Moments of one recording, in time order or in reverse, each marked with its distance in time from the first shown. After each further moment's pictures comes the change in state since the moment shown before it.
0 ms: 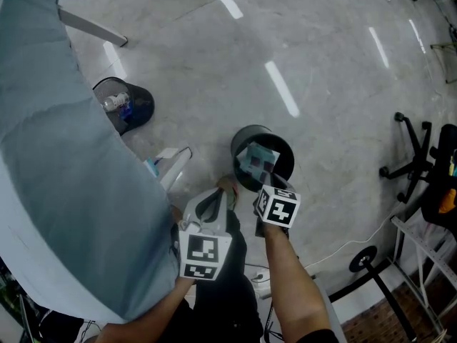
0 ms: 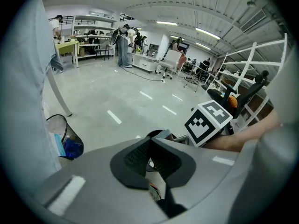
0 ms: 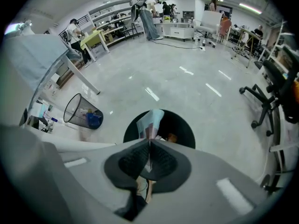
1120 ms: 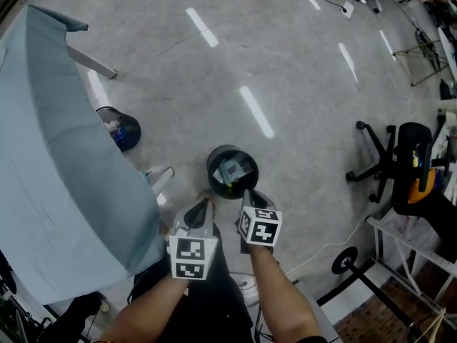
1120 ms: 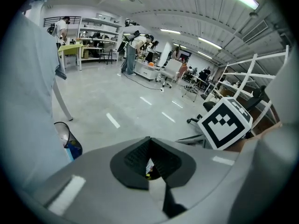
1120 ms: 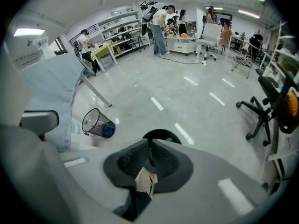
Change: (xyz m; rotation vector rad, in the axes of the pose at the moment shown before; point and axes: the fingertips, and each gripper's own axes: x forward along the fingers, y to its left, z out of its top) left arm -0.070 -0.041 0.071 -0.063 -0.059 -0.010; right arm -0.146 0.014 0.045 -0.035 -0.113 0.052
